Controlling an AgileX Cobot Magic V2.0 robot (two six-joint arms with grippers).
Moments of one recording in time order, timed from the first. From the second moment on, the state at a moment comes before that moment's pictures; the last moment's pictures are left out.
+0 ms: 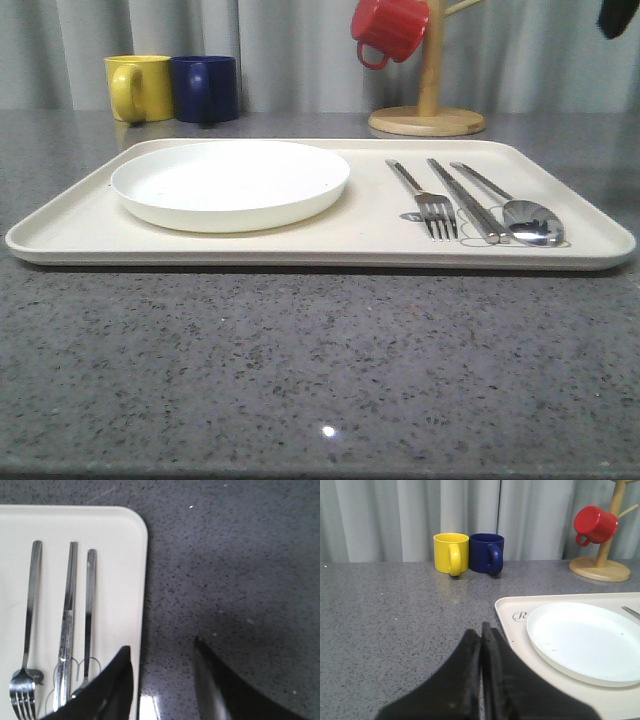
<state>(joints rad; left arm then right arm) -0.13 0.32 -0.35 -0.42 0.21 0.38 0.21 1.38 -1.31 -0.11 0.92 0.31</state>
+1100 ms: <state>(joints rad) -0.13 0.32 -0.35 -0.42 0.21 0.38 0.14 0.32 -0.48 -0.24 0.46 0.31</state>
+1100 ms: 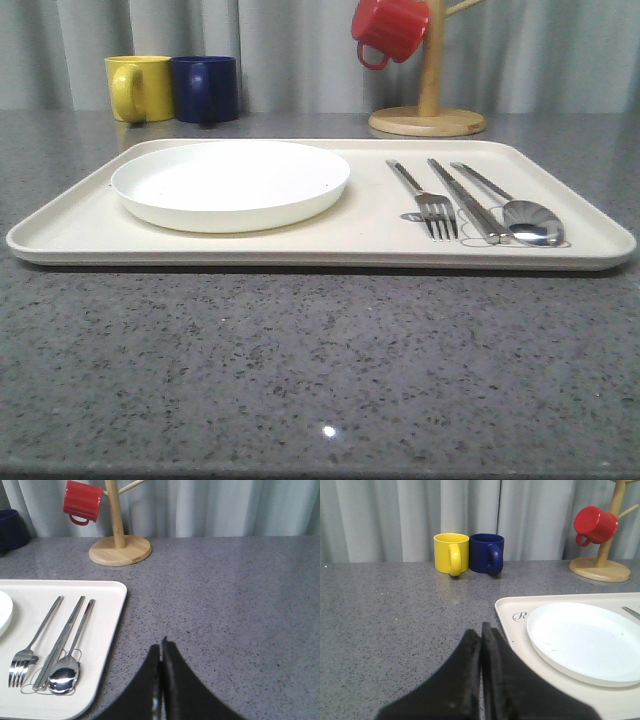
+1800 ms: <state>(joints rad) -0.13 0.32 -0.35 -0.42 0.21 0.38 0.14 0.32 -0.48 -0.24 0.46 0.31</state>
